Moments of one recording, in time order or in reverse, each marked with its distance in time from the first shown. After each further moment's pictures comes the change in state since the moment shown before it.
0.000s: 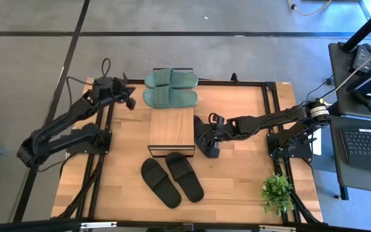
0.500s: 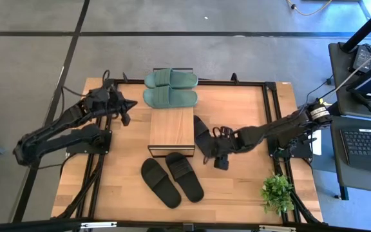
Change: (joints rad) left arm -0.257 -0.209 0.000 -0.187 0.029 -0.007; right arm 0.167 0.002 0.000 -0.201 0.005 0.181
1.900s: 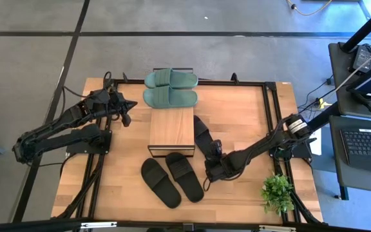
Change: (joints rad) left arm -0.053 0.001 0.000 -0.014 -0.078 -0.002; right arm 0.169 0.317 0.003 0.091 0.331 -0.389
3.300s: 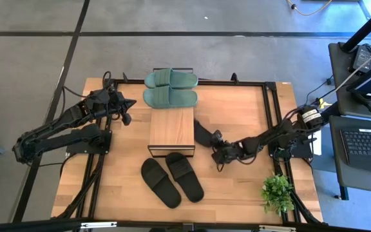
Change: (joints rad) left arm 0.000 0.000 0.000 -0.001 -0.055 0.010; right arm -0.160 -0.204 -0.440 0.686 0.072 -0.739
